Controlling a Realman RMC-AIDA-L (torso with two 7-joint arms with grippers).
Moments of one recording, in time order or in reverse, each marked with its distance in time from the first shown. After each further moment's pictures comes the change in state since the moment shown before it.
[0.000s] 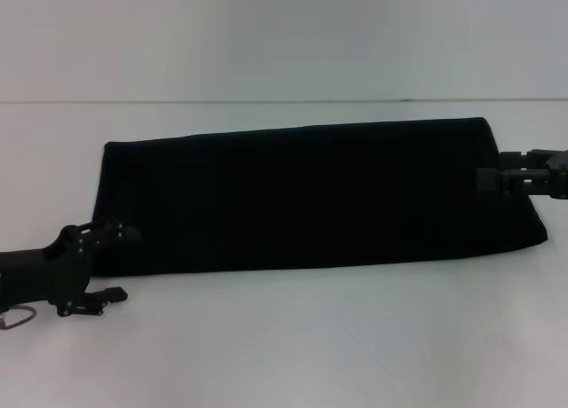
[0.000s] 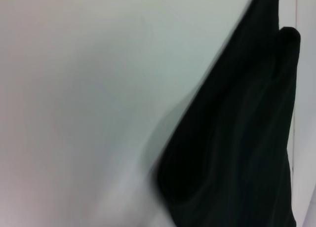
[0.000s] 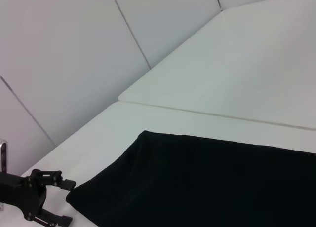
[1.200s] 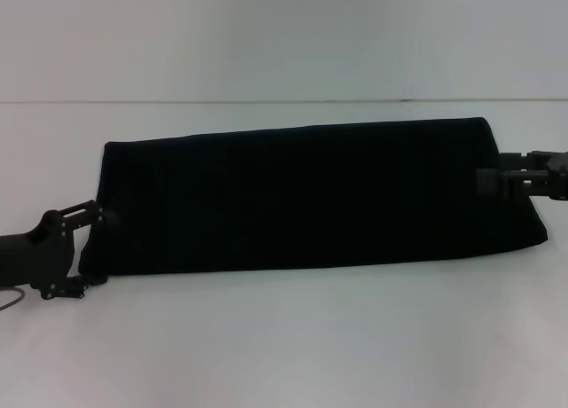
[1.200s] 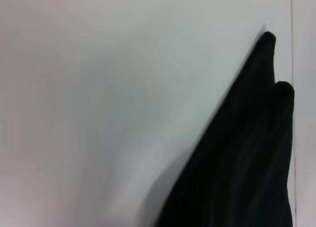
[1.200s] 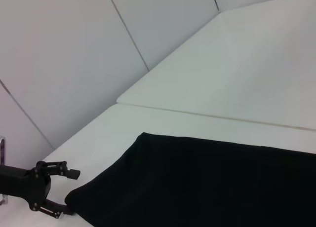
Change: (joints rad) left arm -0.010 0.010 -0.007 0.009 -0.001 -0.083 -0.028; right arm -0.008 0.005 0.002 0.000 0.008 0.006 -0.001
